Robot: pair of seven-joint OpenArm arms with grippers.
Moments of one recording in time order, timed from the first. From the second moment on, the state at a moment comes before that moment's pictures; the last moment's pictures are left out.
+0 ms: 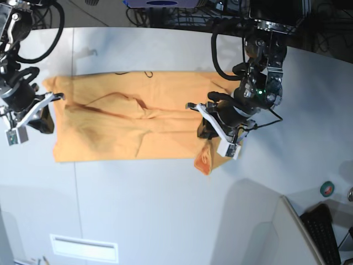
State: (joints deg) left arm 6.1 -6.8 3.8 90.2 -17.2 -16.7 39.7; right arm -14.2 6.4 27.4 101.3 21.2 35.4 -44.0
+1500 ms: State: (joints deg) left arm 6.0 -4.7 6.7 87.5 -17.5 -16.7 39.8; right arm -14.1 6.3 27.4 101.3 21.2 35.4 -44.0
